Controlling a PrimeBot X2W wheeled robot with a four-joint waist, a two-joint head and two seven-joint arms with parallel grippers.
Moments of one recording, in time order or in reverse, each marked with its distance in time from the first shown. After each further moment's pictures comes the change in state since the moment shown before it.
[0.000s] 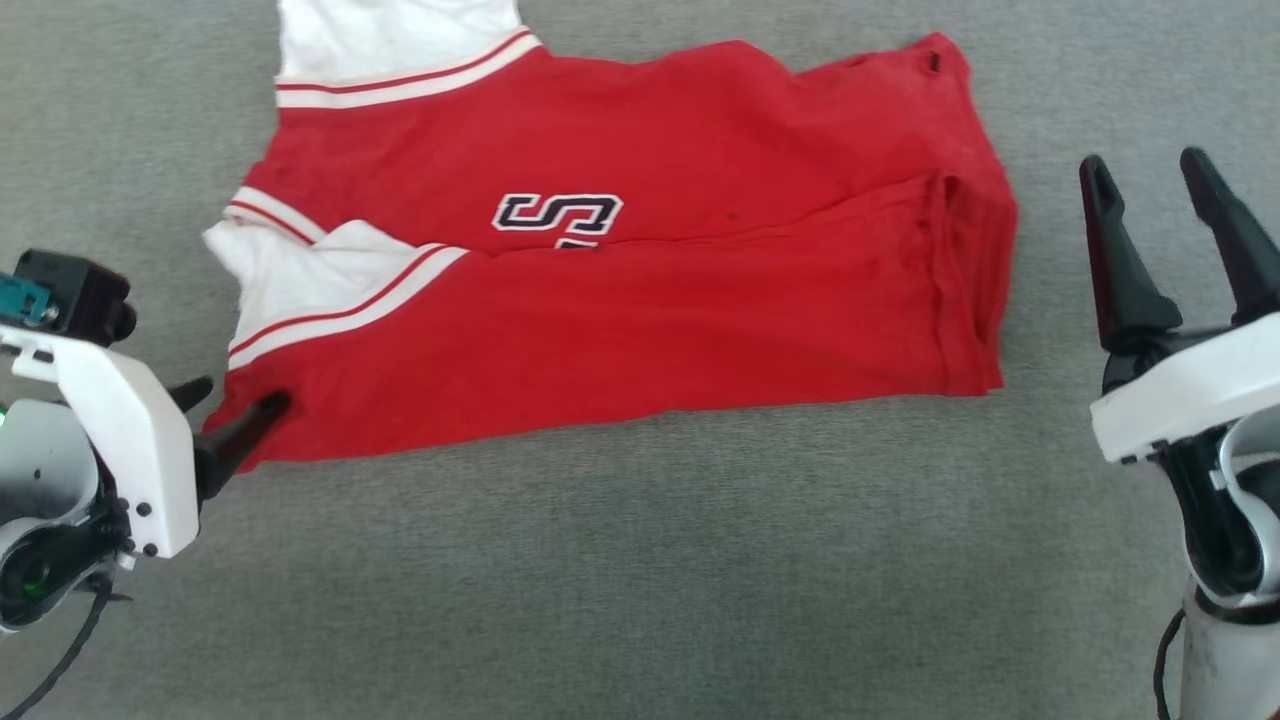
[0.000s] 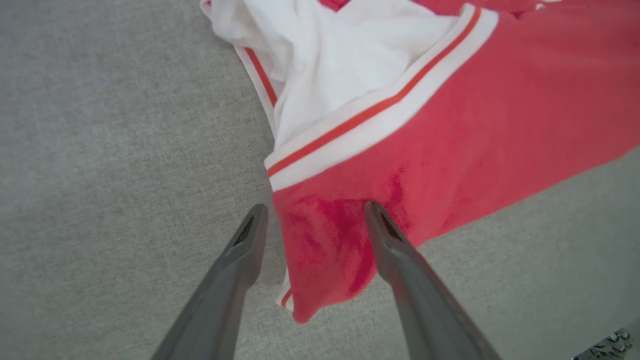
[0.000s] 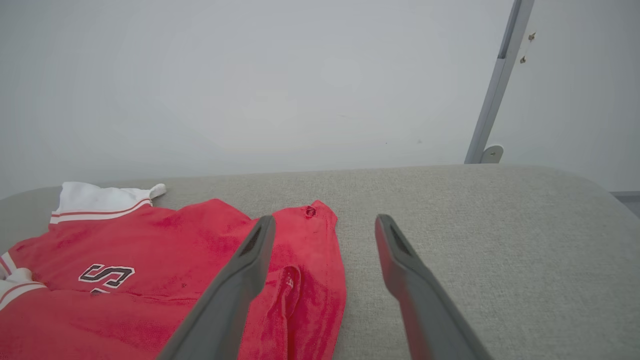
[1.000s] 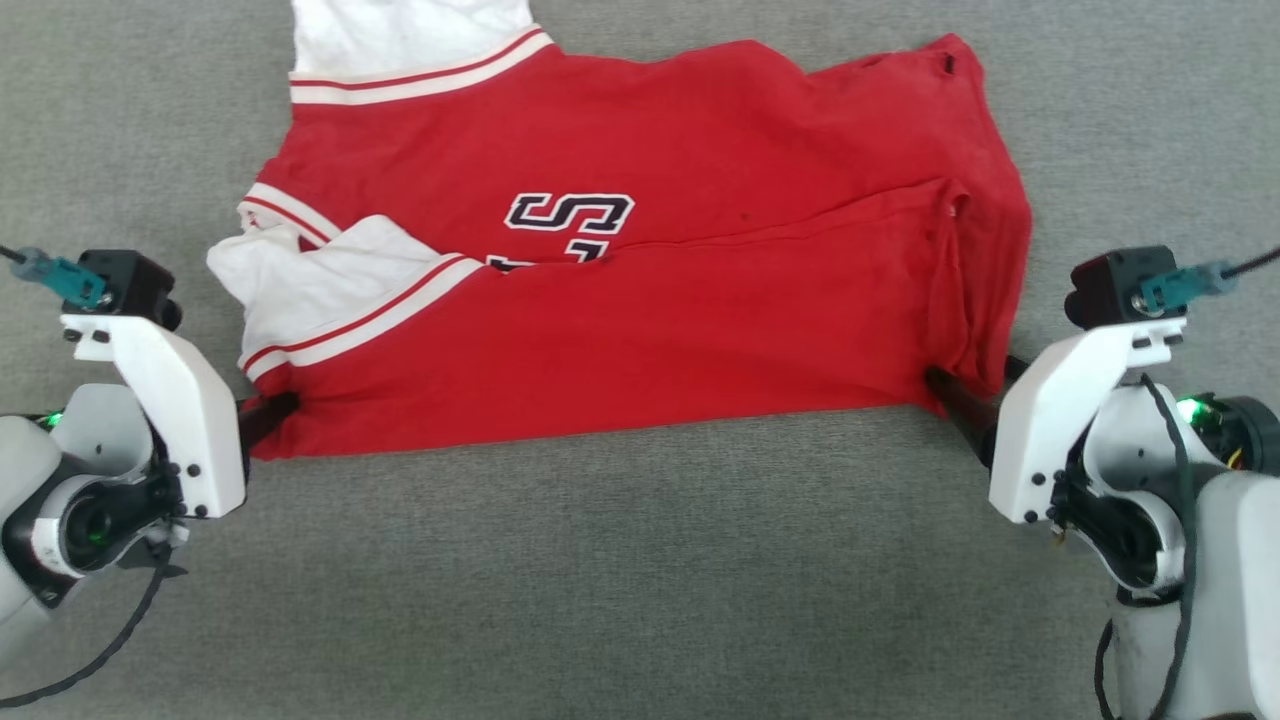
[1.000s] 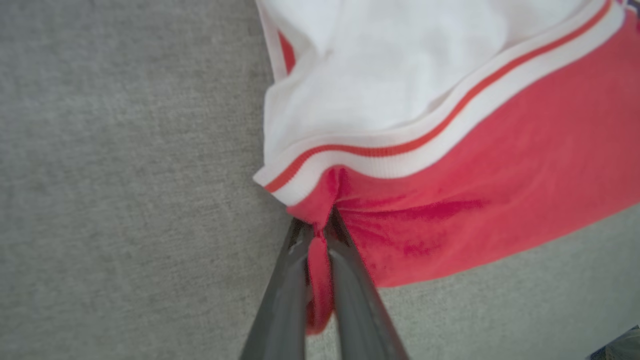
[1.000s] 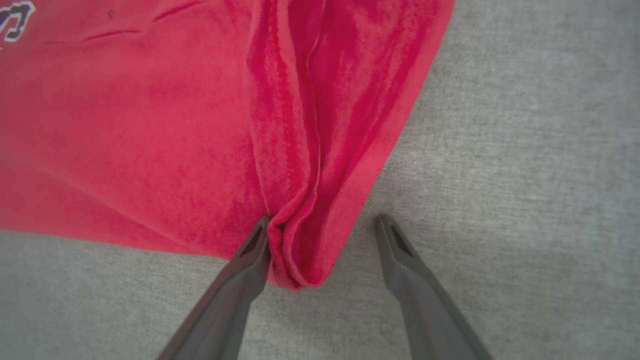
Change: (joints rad) left arm -0.013 -0.166 -0.013 0.244 -0.084 -0.074 0.091; right arm 0.005 0.006 0.074 0.208 0.035 0.000 0.524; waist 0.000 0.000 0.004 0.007
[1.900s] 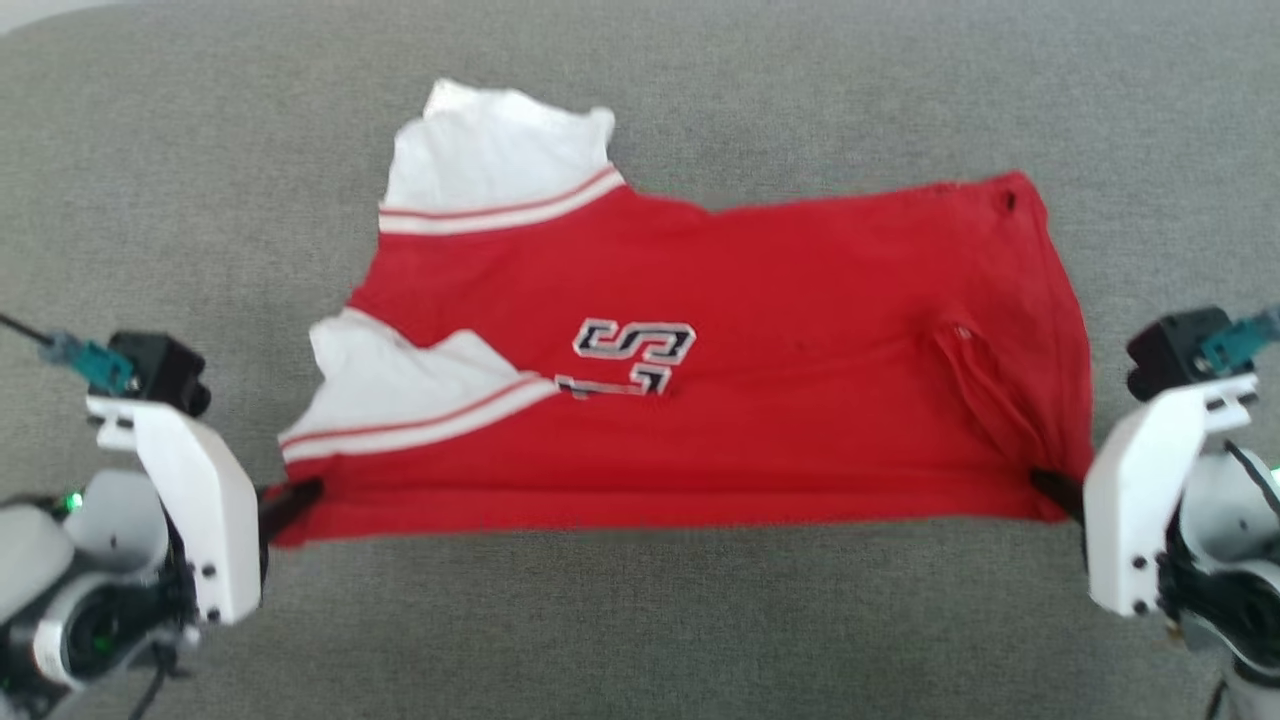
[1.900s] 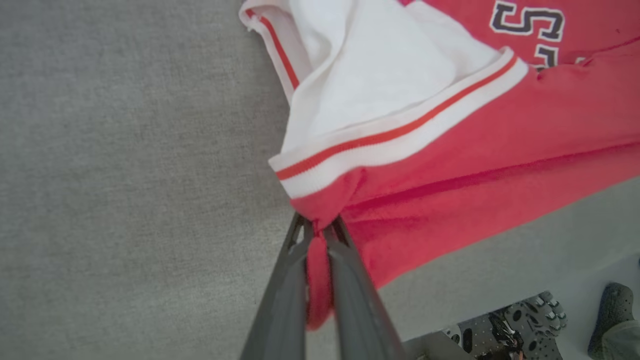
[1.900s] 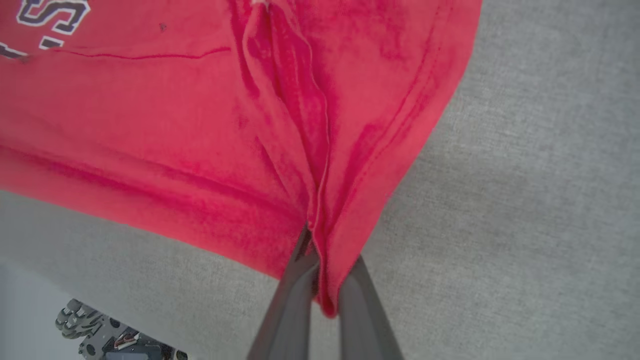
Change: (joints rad) left arm 0.094 0.116 -0.009 -0.265 -0.012 0.126 -0.035; right arm 0.114 -0.139 -0.032 -0.202 0.119 0.000 0.336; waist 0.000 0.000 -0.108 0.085
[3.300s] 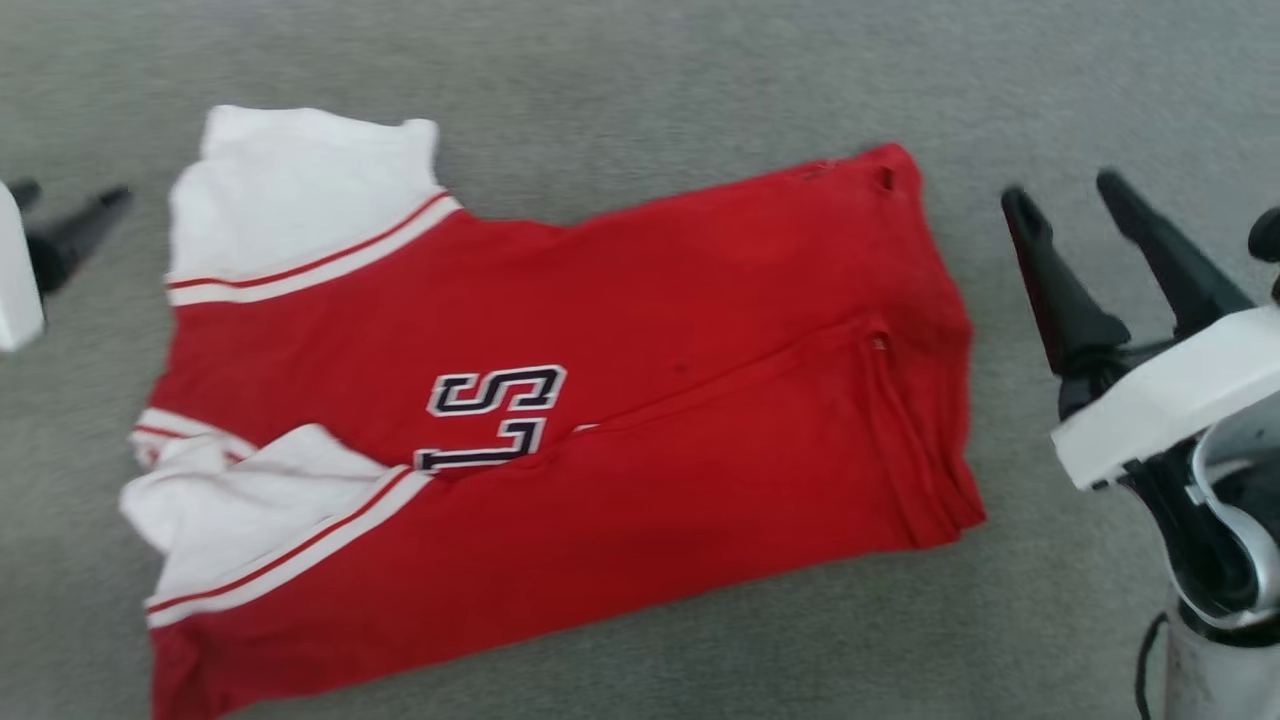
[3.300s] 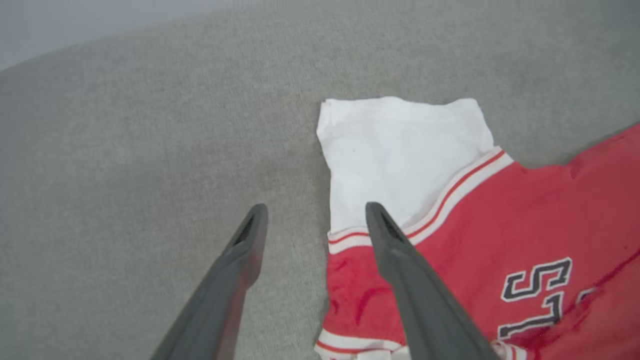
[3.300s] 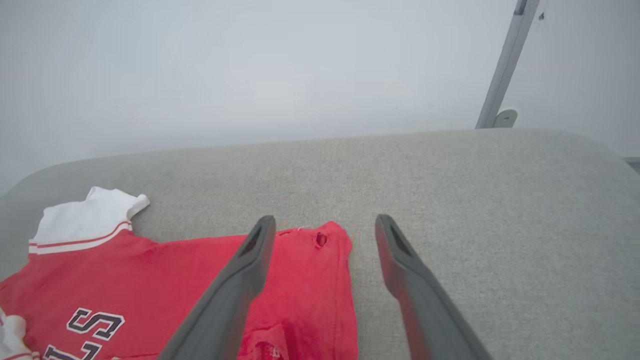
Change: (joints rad) left arm -0.329 0.074 0.130 0.133 0.111 -0.033 0.163; right arm -0.104 0.135 0.024 -0.100 -0.066 0.000 -0.664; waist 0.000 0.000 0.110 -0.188
